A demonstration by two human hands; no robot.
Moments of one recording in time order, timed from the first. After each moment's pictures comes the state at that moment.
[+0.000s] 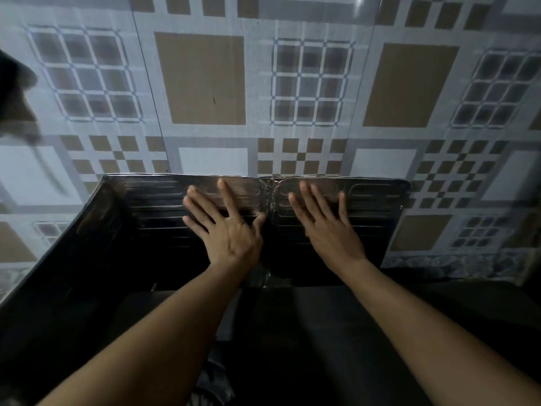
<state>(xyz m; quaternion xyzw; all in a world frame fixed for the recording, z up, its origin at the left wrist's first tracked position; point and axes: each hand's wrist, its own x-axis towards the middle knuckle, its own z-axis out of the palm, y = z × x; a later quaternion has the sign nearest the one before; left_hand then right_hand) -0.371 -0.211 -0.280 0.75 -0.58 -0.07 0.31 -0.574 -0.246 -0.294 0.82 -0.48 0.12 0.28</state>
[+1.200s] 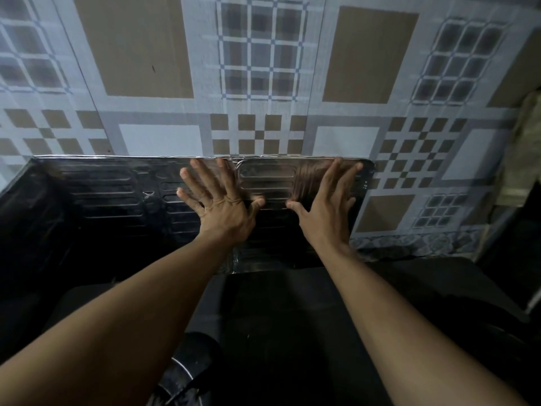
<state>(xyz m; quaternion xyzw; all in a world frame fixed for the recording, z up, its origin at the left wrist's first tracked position) -0.421 -0.237 -0.283 0.69 -0.67 -0.07 0.28 -0.601 -0.245 -0.290 0.64 -0.67 0.38 -0.02</state>
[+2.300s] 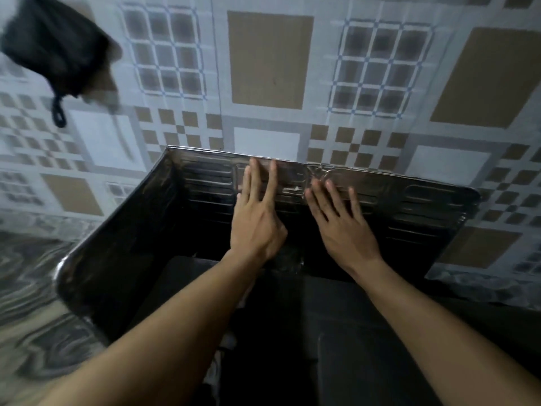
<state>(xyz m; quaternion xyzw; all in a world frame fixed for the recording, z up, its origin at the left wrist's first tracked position) -0.347 -0.187 -0.278 0.68 -0.66 0.02 0.33 -0.534 -0.250 -0.307 0.85 -0.41 0.12 0.32</state>
